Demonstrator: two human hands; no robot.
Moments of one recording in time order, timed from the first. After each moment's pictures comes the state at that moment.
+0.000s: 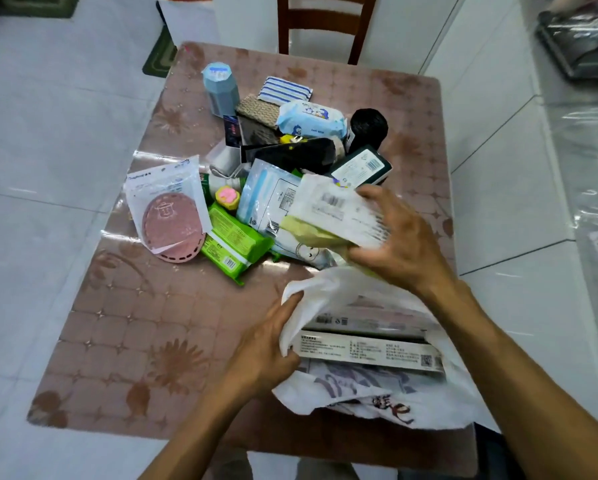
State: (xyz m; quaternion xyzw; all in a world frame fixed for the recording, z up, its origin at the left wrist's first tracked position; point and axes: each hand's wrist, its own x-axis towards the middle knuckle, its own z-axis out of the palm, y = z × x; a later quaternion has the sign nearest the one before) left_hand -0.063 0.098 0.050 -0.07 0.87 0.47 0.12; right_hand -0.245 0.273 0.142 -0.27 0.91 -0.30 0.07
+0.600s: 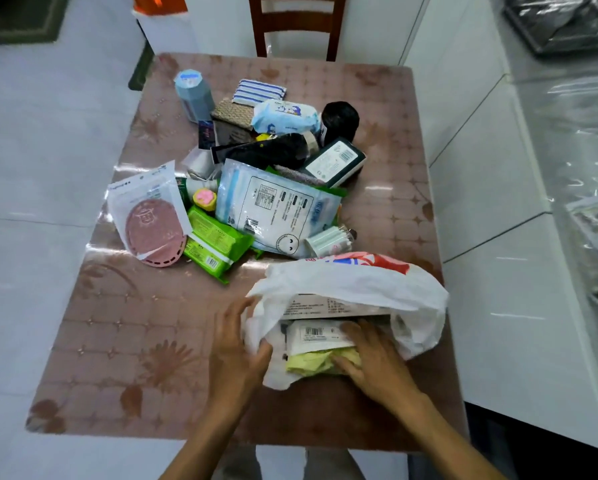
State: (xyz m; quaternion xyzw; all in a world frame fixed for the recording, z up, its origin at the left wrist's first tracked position) left_hand -0.038 0.125 0.046 -0.24 0.86 0.46 -0.02; right_hand -0.096 0.368 -0.014 -0.18 0.94 -0.15 0.25
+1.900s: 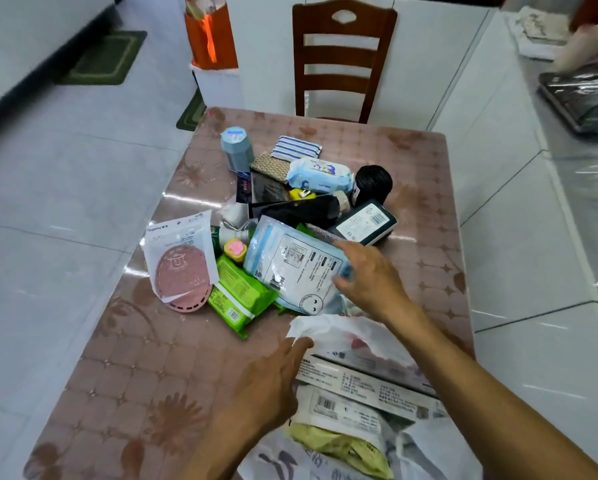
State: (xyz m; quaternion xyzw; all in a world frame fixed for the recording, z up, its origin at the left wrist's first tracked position) left_hand -0.110 0.109 0.070 -0.04 0.96 0.21 0.19; right_hand -0.306 0.244 0.079 -0.26 0.94 -0.20 0.10
